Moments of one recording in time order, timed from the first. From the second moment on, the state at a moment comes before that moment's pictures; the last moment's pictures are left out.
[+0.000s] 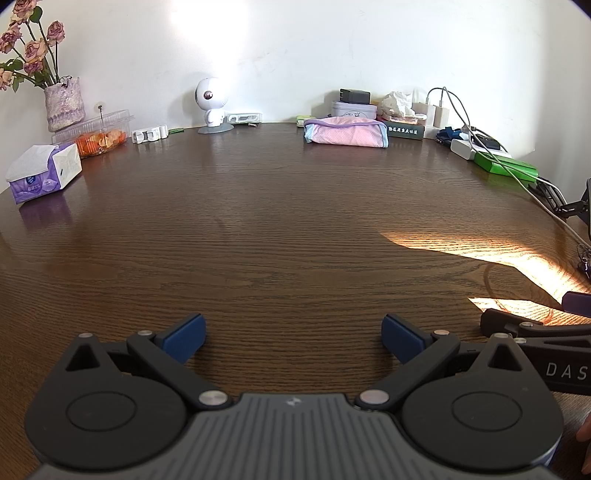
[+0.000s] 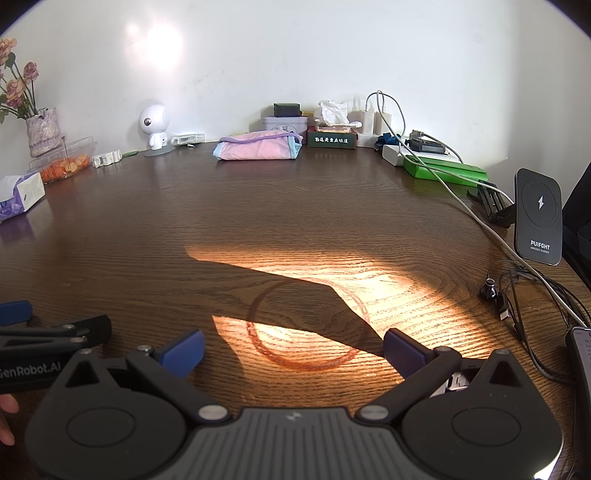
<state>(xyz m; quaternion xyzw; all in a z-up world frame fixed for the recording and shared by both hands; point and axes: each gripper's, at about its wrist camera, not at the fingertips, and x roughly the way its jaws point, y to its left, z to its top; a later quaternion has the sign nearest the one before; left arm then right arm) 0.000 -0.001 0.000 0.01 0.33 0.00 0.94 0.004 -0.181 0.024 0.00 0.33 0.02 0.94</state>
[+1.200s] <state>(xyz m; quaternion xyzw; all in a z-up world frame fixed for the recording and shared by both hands) -0.001 -0.001 -0.001 0.00 0.33 0.00 0.94 0.005 -0.179 0.023 0.00 0.33 0.02 0.94</state>
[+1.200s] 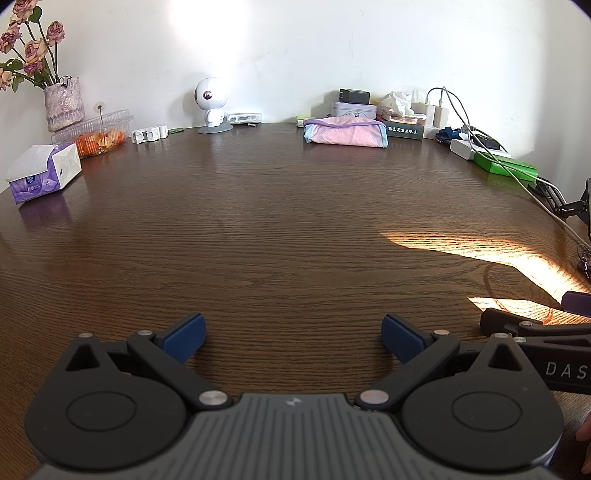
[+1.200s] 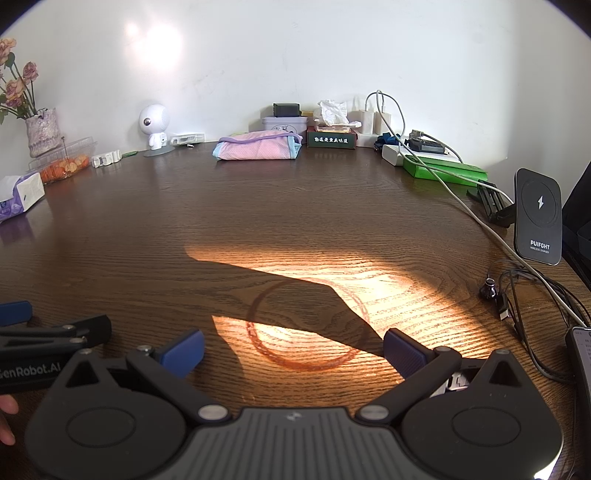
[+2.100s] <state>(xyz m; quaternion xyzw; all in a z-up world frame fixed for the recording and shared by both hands) 0.001 0.002 0.000 0.01 0.33 0.00 0.94 0.007 -0.180 0.024 0.00 0.33 0.02 0.94</state>
